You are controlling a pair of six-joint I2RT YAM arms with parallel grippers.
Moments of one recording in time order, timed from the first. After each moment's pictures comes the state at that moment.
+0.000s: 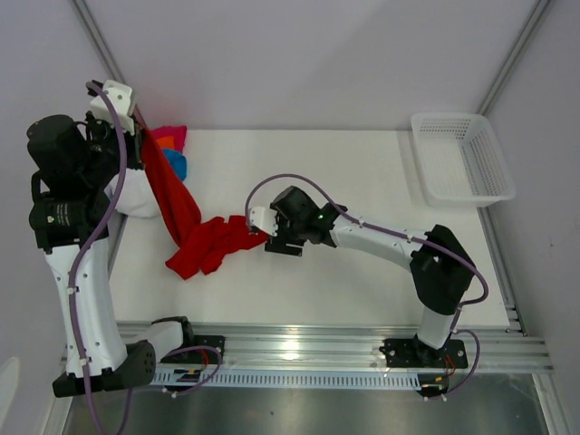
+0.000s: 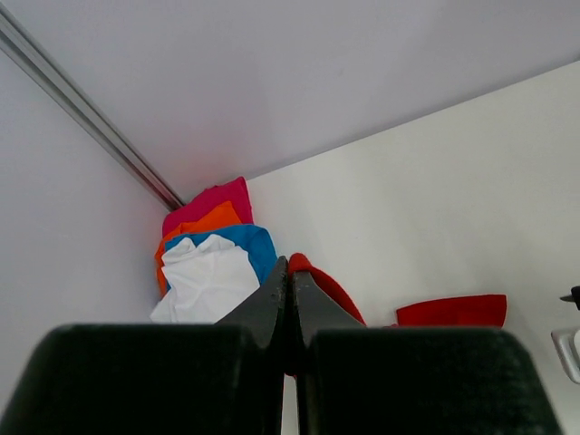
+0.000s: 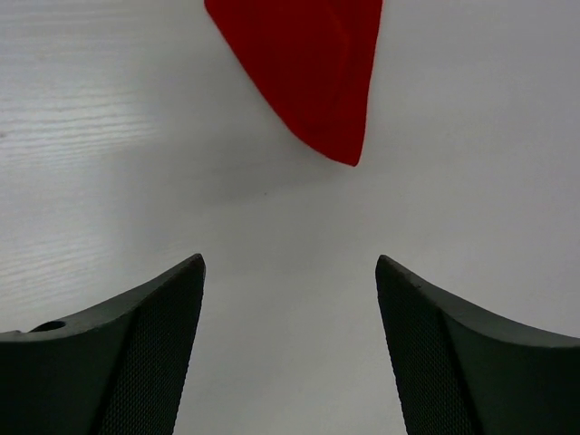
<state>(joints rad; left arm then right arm) 0.14 1.12 1.77 -0.80 0.34 0.31 0.93 1.79 1.37 -0.48 -0.03 -0.64</state>
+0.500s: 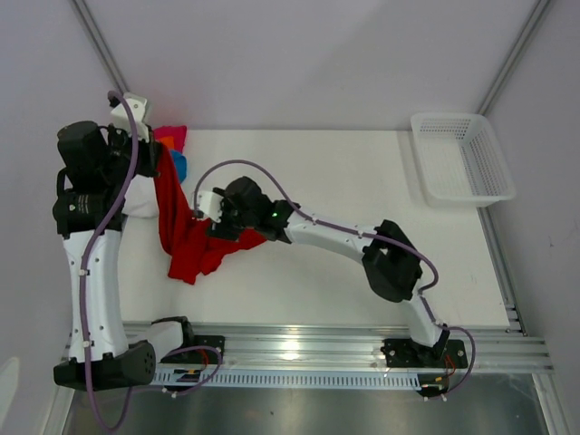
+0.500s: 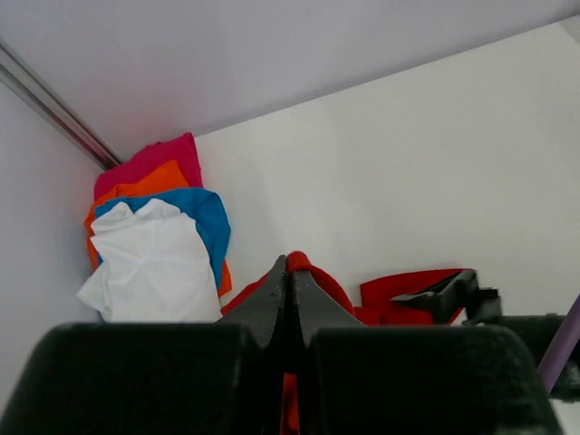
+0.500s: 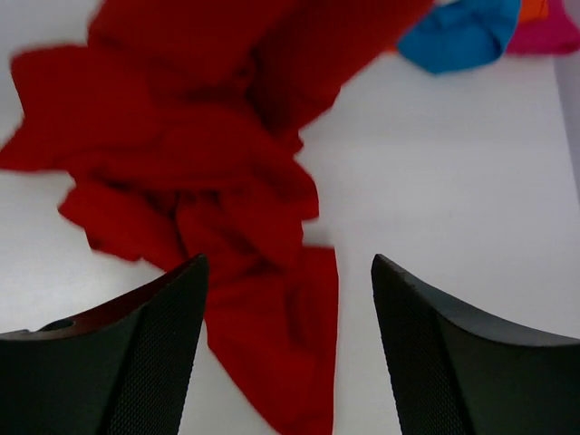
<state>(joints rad) 0.14 1.12 1.57 -0.72 0.38 0.25 1.04 2.10 1.76 -0.18 -0.12 -0.54</state>
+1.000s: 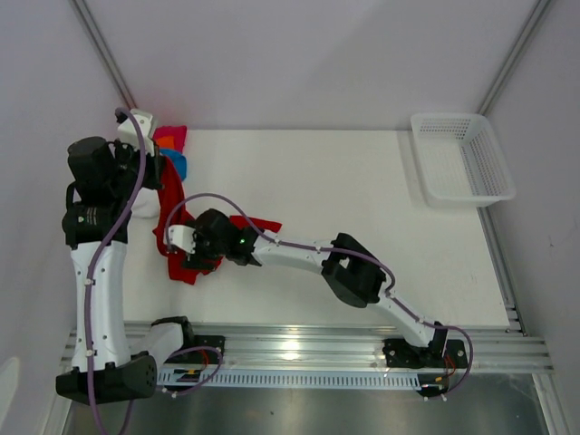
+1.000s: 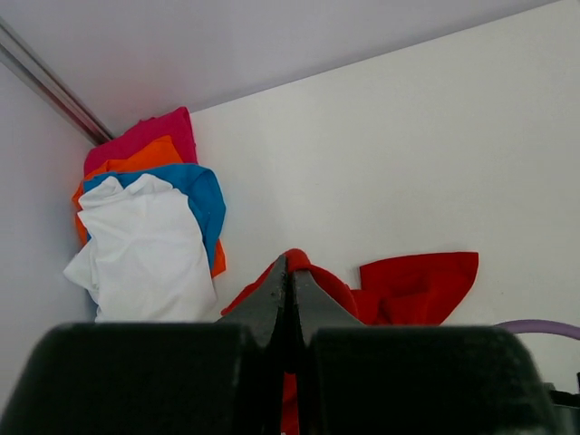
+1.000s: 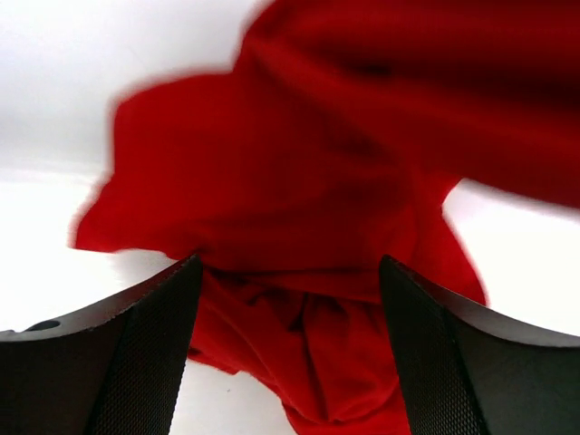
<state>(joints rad) 0.14 1.04 1.40 -0.67 0.36 0.24 1.17 2.40 2.02 -0.16 -0.13 -0.51</state>
